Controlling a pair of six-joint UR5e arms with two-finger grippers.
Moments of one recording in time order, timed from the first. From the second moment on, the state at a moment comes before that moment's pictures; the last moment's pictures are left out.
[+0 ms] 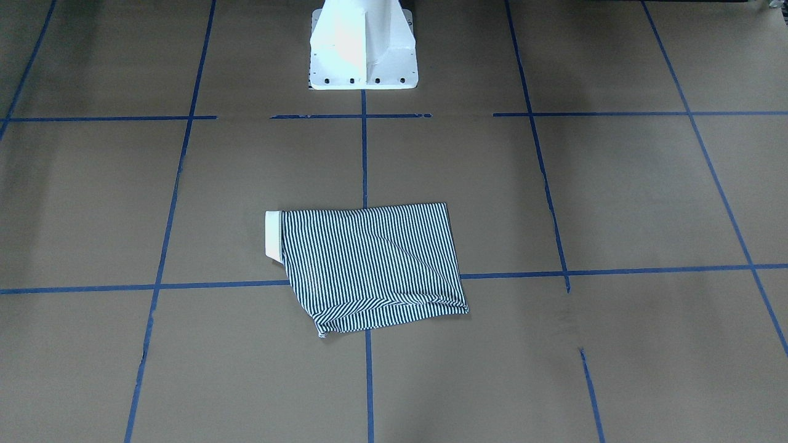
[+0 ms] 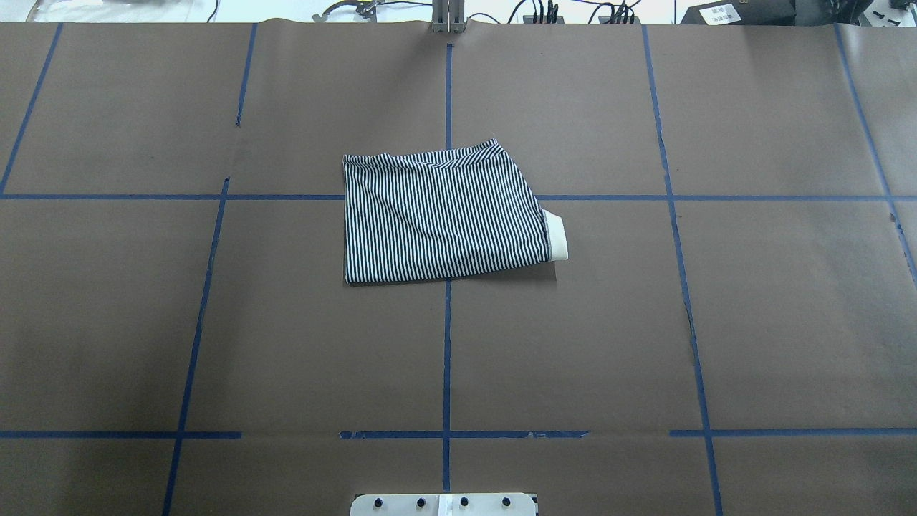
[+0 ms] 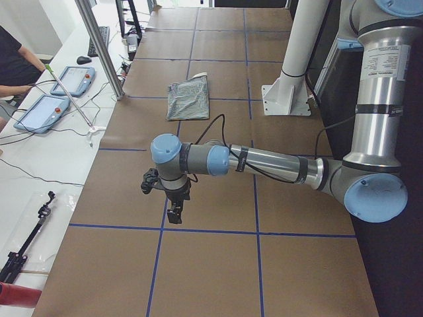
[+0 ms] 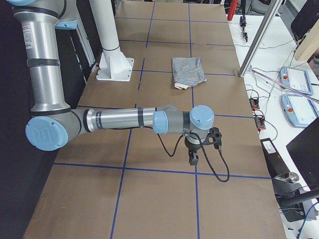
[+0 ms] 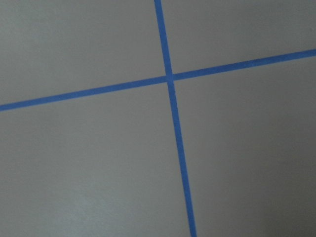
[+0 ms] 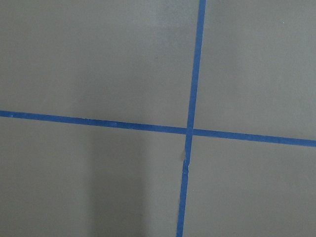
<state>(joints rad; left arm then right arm) -1.51 -1.56 -1.71 -1.41 -2.34 0.12 1.56 -1.48 1.60 -1.65 2.38 -0.05</state>
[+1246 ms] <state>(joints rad) -1.64 -1.59 -1.63 -1.47 -2.44 0.12 1.51 -1.47 1.59 -1.70 2.35 -0.05</state>
